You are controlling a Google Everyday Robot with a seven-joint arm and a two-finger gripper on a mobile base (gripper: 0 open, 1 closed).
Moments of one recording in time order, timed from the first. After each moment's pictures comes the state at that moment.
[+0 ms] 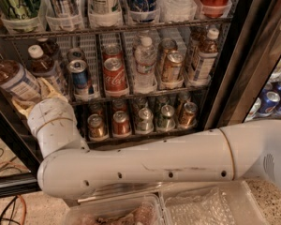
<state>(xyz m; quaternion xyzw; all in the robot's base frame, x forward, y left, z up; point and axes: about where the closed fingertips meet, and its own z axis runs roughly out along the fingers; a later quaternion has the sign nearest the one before) 0.535 0.251 0.904 -0.27 0.58 0.06 0.76</state>
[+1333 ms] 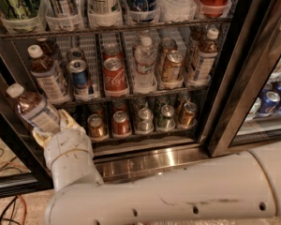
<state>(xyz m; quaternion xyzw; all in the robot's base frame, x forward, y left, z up) 0.485 0.204 0.846 -0.27 0.66 0.03 0.70</state>
